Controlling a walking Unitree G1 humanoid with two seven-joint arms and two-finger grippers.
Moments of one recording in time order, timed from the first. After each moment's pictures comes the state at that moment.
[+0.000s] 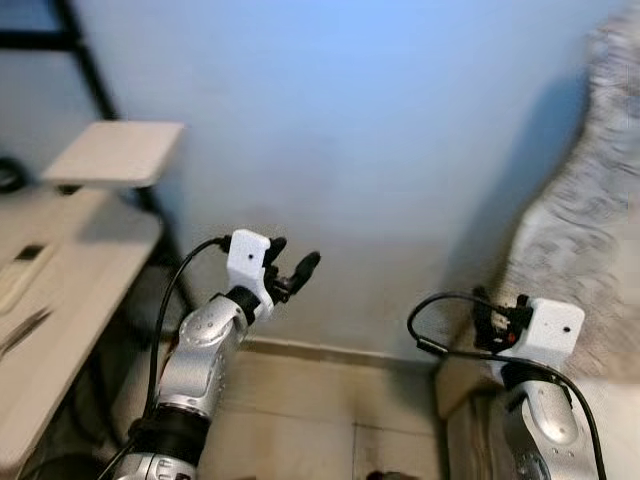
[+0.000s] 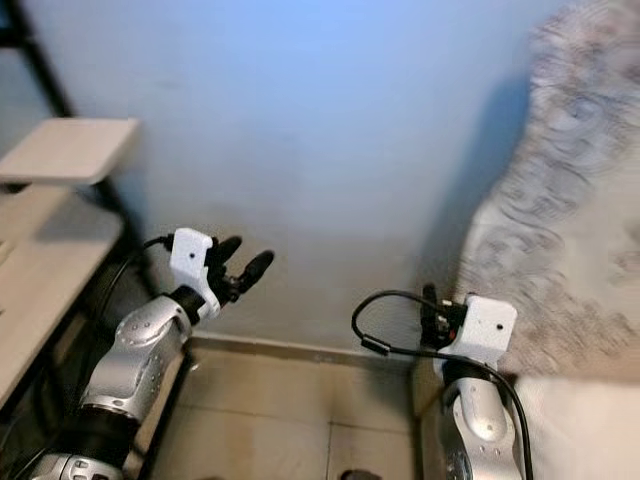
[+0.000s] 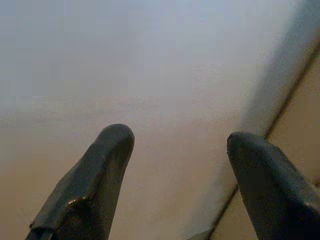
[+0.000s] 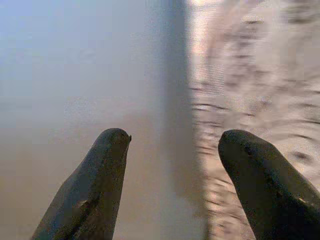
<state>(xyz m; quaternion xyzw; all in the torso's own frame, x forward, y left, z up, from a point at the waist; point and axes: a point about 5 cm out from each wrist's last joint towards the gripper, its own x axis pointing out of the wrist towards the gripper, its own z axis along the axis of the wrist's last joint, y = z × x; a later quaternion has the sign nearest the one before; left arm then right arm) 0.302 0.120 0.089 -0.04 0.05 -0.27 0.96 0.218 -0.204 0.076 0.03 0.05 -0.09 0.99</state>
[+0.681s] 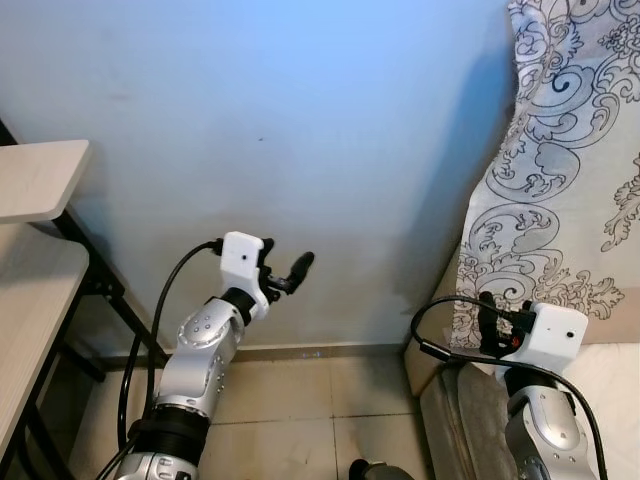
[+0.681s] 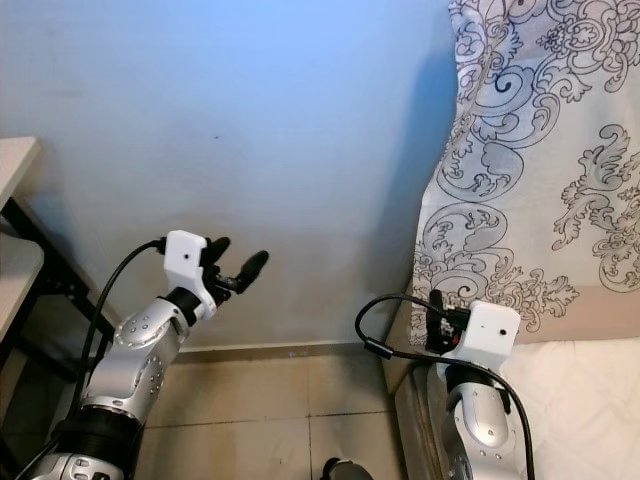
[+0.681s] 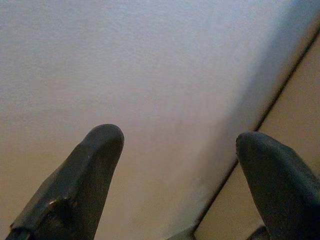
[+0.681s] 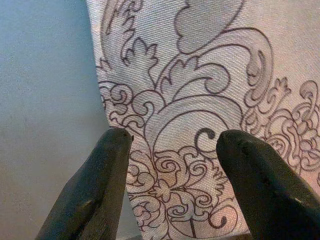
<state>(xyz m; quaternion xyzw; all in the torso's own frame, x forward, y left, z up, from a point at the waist) 0.304 0.130 0.082 -0.06 0.06 -0.22 0.97 0.214 -0.205 0.072 0.01 0.06 -0.10 0.99</state>
